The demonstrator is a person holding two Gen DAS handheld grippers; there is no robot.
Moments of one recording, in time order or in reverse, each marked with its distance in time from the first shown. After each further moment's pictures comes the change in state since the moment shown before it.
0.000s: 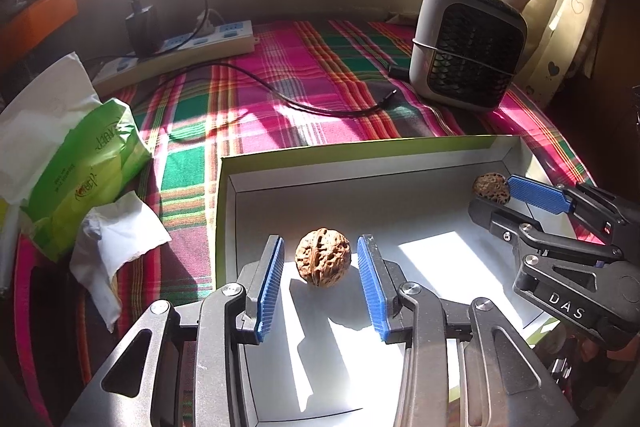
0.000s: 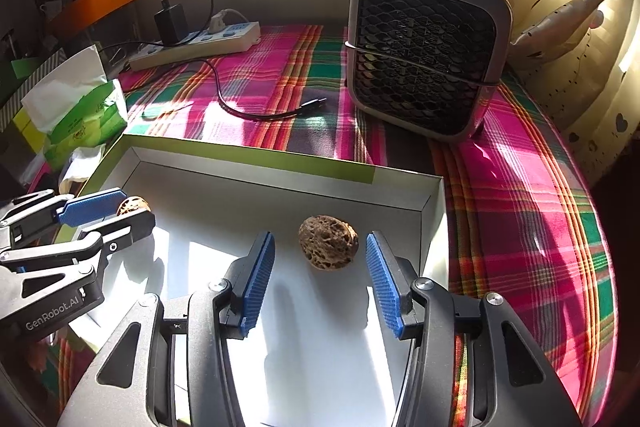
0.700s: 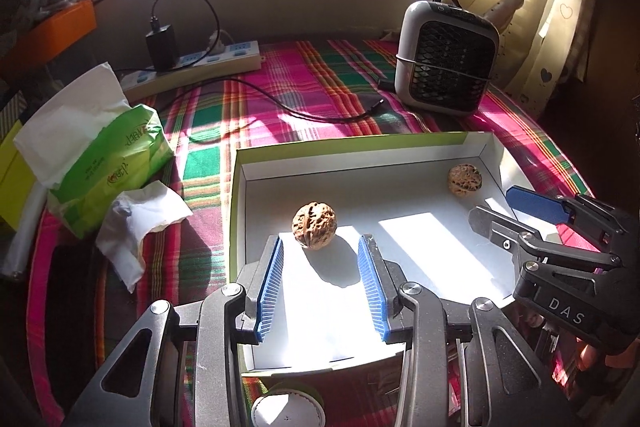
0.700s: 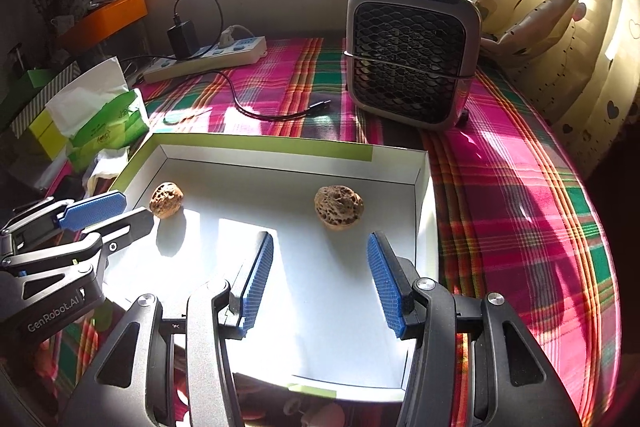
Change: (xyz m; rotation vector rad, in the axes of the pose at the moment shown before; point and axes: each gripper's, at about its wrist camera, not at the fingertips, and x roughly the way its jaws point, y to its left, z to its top) left arm -0.037 -0.007 -0.021 0.003 -0.070 0.016; right arm -0.033 0.003 -0.025 0.038 -0.049 0.019
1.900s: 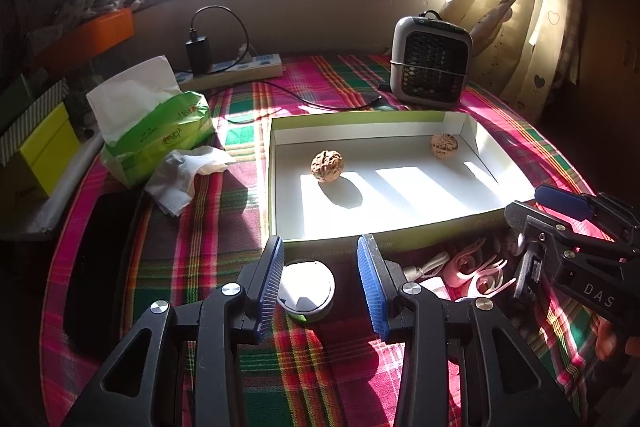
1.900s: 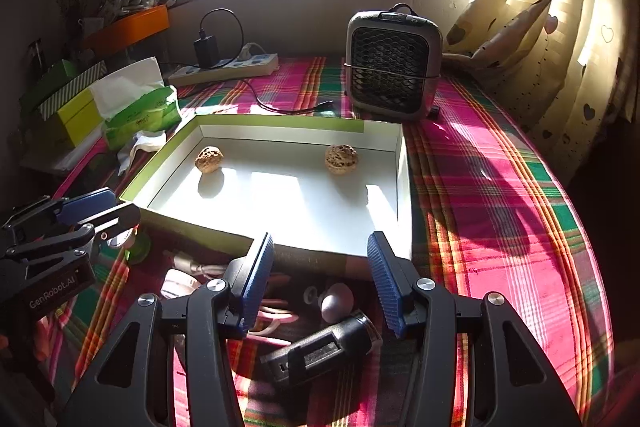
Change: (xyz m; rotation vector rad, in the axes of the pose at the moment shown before) left arm -0.059 0.001 -0.062 -0.009 -0.095 0.052; right arm -0.061 0.015 -0.055 -0.013 -0.098 -0.031
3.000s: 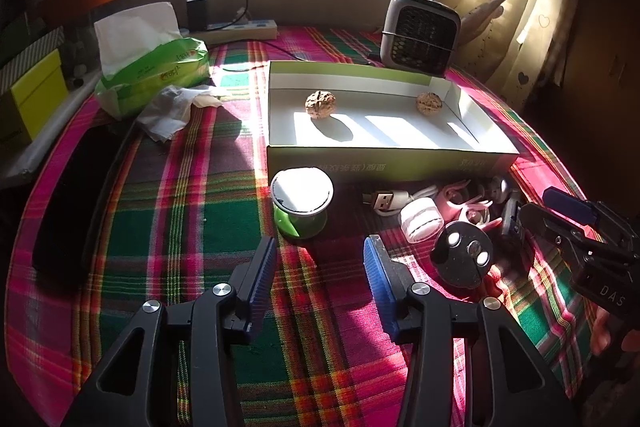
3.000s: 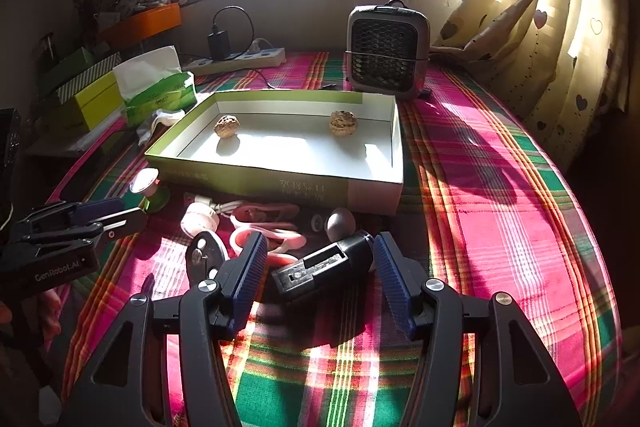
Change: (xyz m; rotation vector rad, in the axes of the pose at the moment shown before) left arm -0.005 0.012 -0.044 -0.070 0.062 -0.104; right arm -0.027 -0.001 -0.041 0.005 -0.008 0.013
